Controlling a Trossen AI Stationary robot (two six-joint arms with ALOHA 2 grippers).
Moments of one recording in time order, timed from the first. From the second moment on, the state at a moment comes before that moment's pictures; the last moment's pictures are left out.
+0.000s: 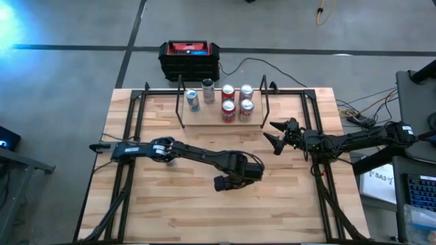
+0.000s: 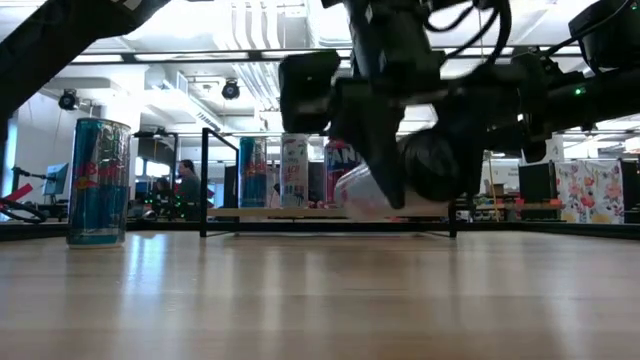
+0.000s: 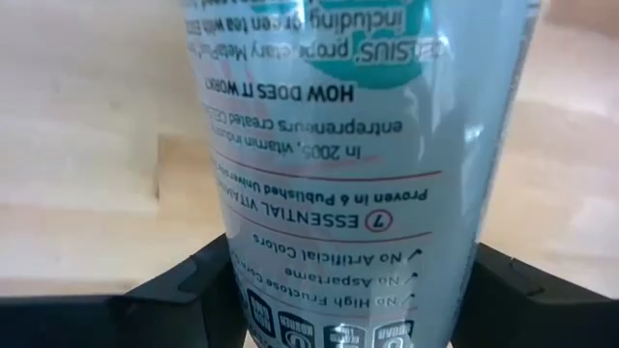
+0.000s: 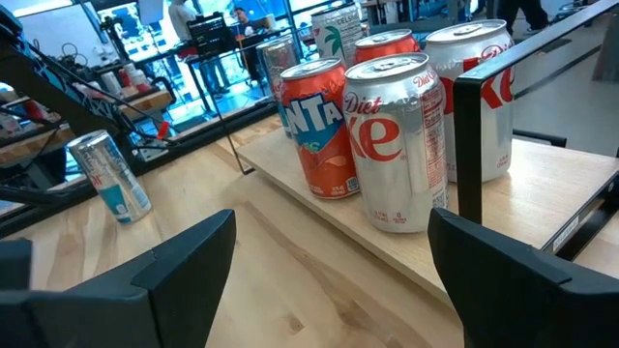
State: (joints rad) left arm -0.20 2.50 2.35 -1.13 0.14 -2.01; right arm -0.02 0.75 0.04 0.58 0.47 0.33
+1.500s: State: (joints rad) left arm -0.17 2.42 2.36 -0.98 0.70 -2.13; right arm -0.02 0.75 0.04 0.58 0.47 0.33
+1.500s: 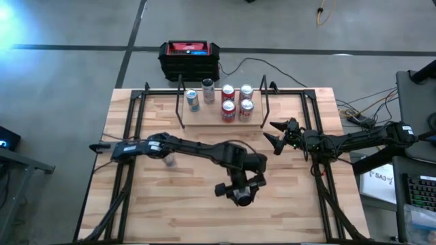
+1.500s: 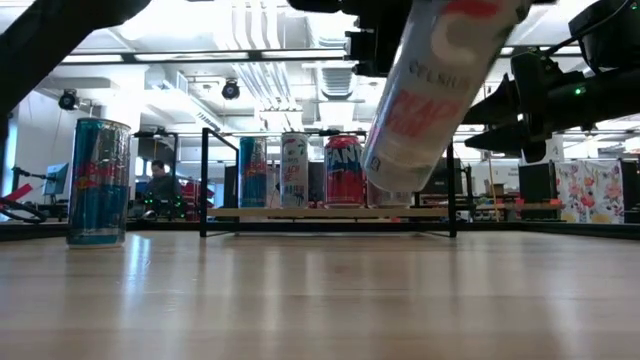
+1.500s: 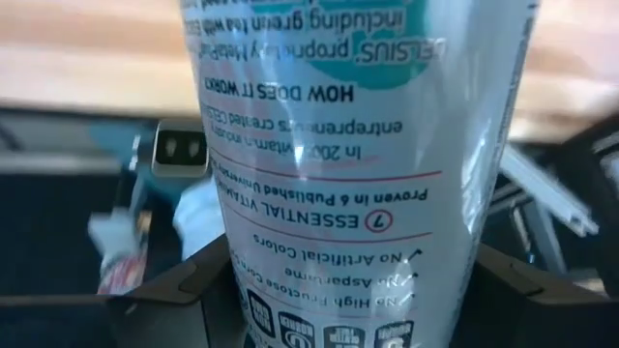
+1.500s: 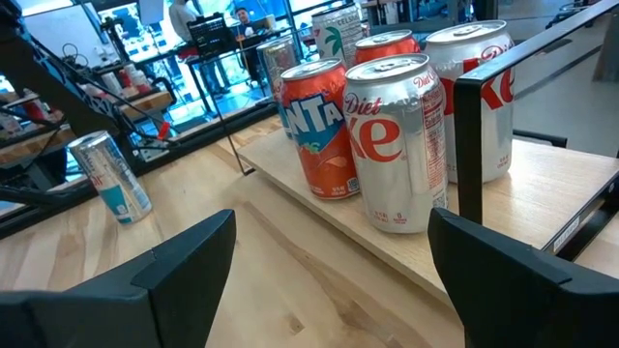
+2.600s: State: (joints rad) left arm -0.01 2.42 2.35 -1.20 0.98 -1.76; right arm -0.02 0.75 0.04 0.58 0.47 0.33
